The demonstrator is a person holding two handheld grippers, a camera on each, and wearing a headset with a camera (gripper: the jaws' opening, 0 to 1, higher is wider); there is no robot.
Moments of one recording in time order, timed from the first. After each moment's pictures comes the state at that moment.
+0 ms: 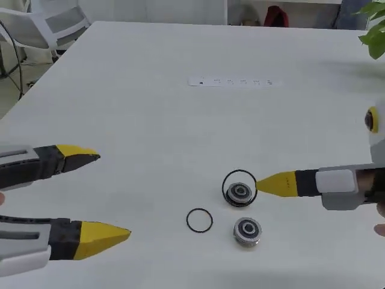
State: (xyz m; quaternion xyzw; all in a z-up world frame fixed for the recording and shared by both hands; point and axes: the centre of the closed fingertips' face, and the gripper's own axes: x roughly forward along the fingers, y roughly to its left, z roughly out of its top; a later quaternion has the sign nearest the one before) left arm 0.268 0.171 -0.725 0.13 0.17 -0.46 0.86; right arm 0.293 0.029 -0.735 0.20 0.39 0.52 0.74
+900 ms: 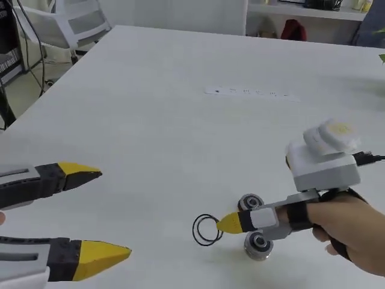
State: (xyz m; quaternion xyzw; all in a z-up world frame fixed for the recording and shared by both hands) left arm 0.254 0.184 -0.731 0.09 0.17 -0.44 0.88; right arm 0.299 0.075 -0.829 0.11 0.49 0.49 0.71
